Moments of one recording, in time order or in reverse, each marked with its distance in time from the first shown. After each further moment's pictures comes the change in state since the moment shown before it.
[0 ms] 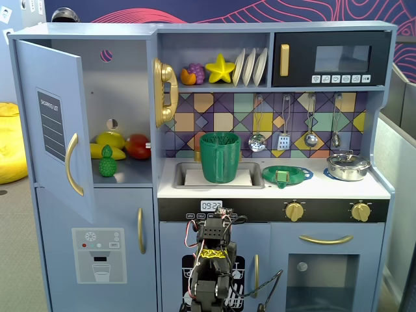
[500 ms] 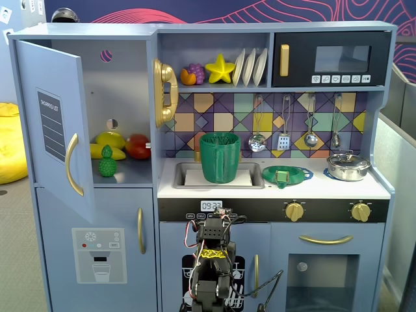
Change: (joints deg) arm -0.9 0.0 0.0 0.0 0.0
